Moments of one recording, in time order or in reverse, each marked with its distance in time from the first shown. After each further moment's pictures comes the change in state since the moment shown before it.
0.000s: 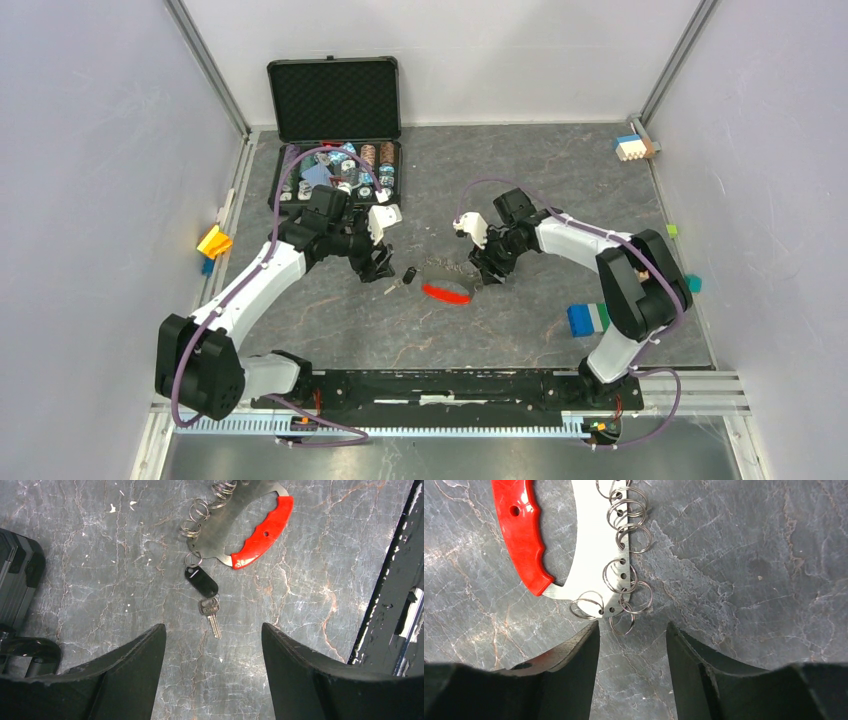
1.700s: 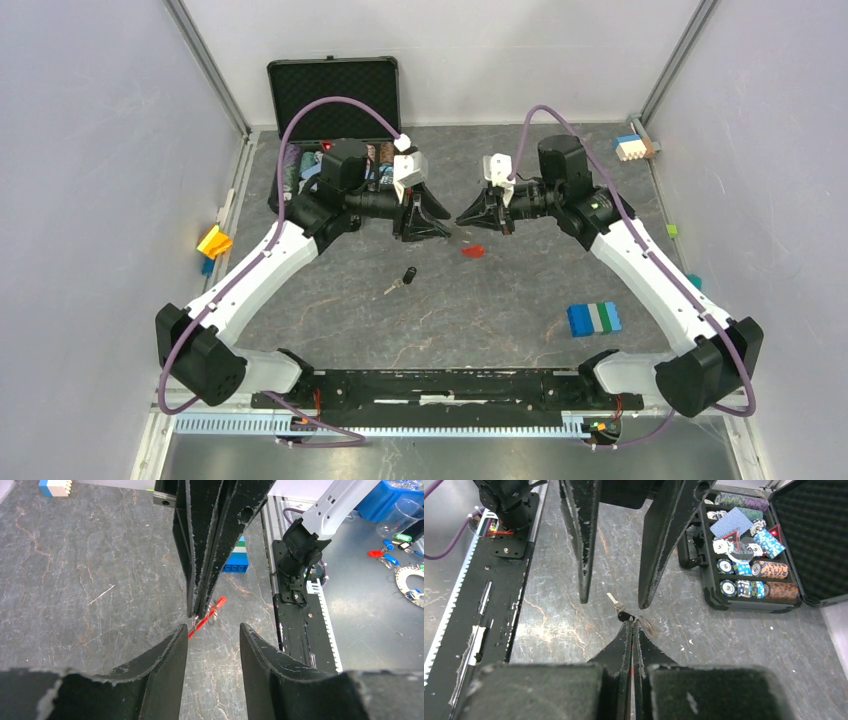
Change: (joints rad) left arm -0.192 0.076 0.329 0.316 0.359 -0.398; right arm -0.004 -0.393 0.290 0.008 -0.534 0.026
